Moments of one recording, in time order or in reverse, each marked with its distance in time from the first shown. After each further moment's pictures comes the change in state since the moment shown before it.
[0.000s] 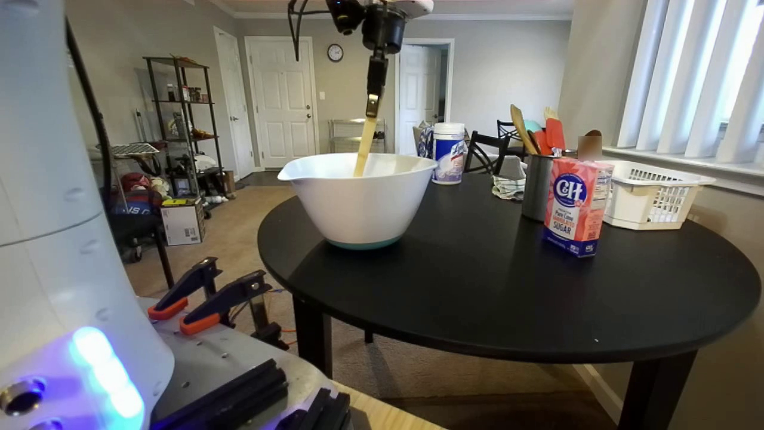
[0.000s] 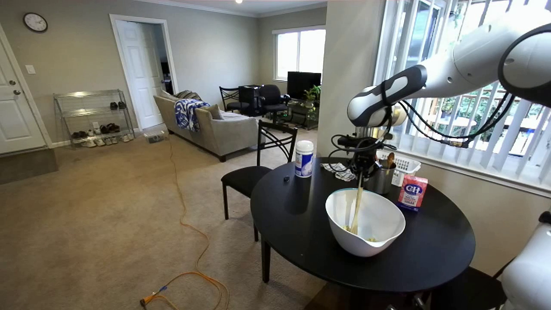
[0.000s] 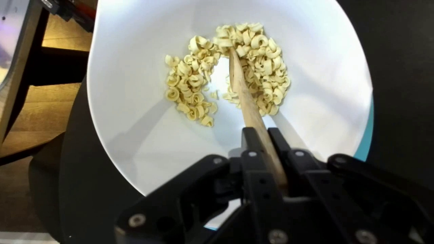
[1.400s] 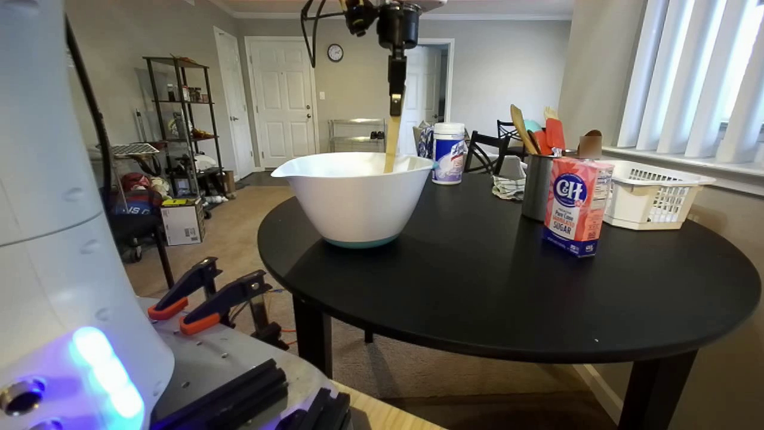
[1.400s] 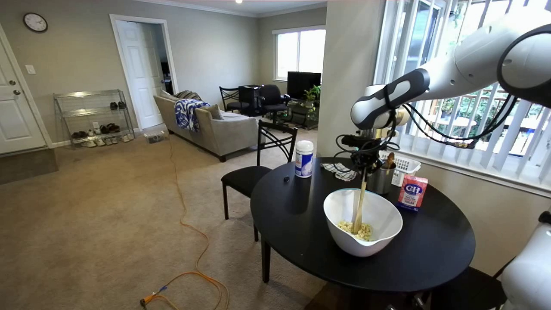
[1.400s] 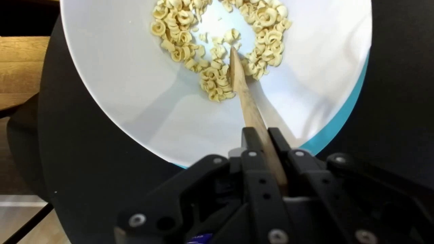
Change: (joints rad) arm -0.001 0.004 -0.028 -0.003 -0.104 0.112 0.000
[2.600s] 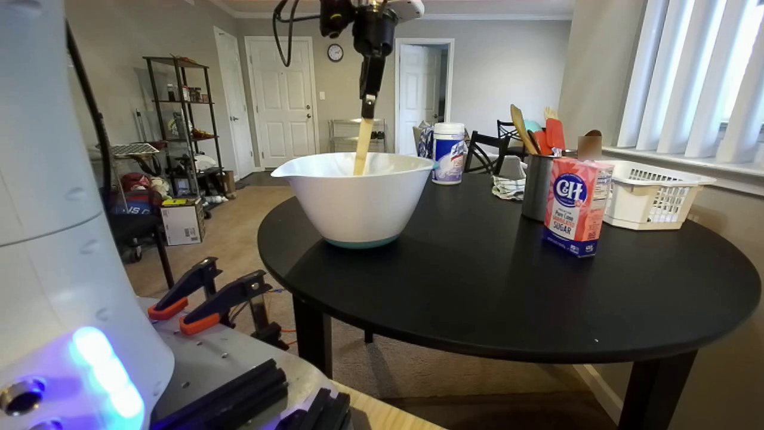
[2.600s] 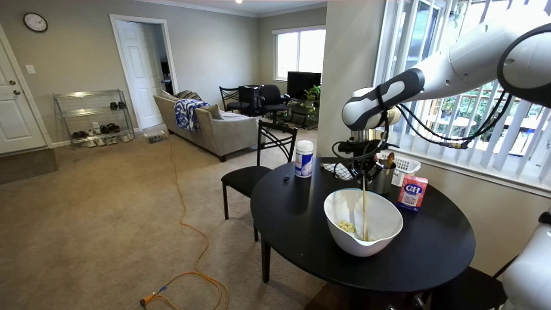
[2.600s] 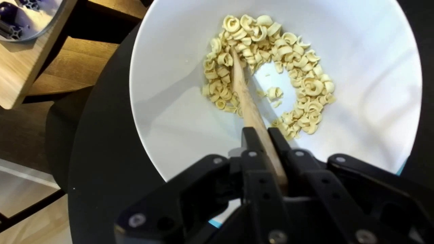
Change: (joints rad) arm 0.019 0.000 0.058 0.009 -0.018 -0.196 -0.124
